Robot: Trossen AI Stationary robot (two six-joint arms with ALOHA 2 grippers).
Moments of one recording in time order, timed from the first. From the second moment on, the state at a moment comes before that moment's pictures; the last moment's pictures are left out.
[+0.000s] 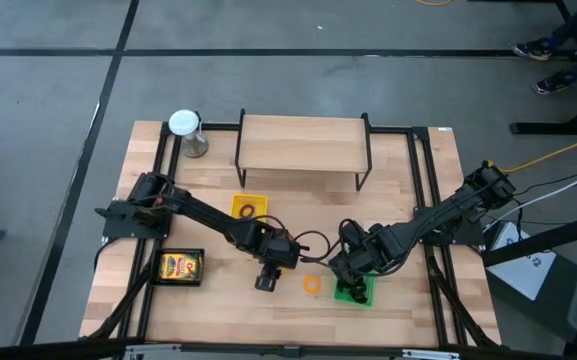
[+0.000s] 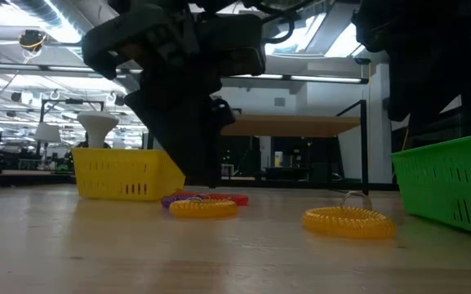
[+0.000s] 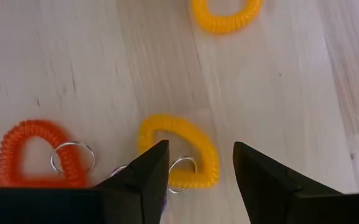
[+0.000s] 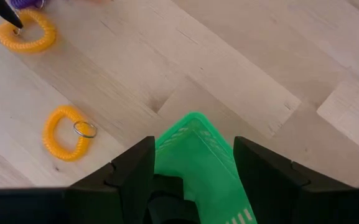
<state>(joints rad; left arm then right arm) -0.24 1.94 1.34 -0.51 0.08 -0.09 0.53 1.62 1.14 -0.93 0.30 1.40</state>
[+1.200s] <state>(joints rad) -0.25 2.01 1.34 -0.51 0.03 -0.30 0.87 1.33 1.14 -1.28 0.73 1.85</state>
